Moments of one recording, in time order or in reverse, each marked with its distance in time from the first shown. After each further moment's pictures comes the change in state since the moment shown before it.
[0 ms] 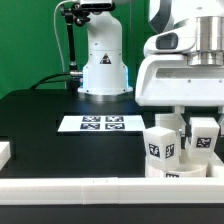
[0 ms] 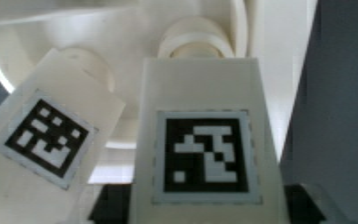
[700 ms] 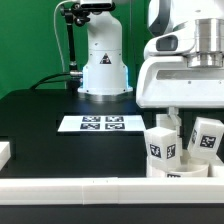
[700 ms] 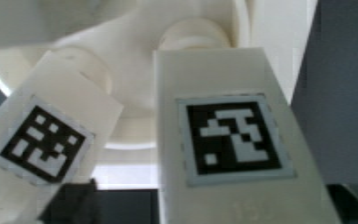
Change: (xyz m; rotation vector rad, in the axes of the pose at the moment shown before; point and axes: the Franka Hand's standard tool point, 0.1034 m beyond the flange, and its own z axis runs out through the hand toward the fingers) arm -0.002 -0.002 0.001 0.005 0.038 -0.008
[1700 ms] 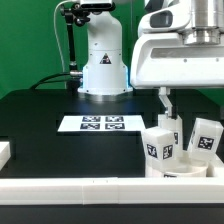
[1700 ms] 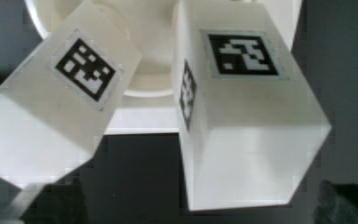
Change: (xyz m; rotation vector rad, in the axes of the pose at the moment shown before) arm 0.021 0.010 -0.027 0.010 -0.009 0.008
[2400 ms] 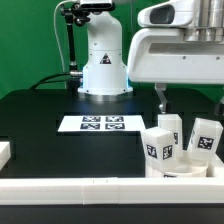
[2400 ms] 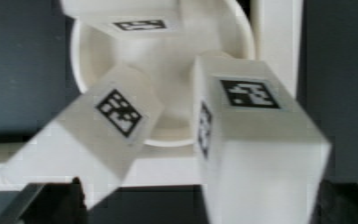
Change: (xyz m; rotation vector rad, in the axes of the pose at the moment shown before) arm -0.003 0.010 -0.007 -0.038 -0.319 0.023
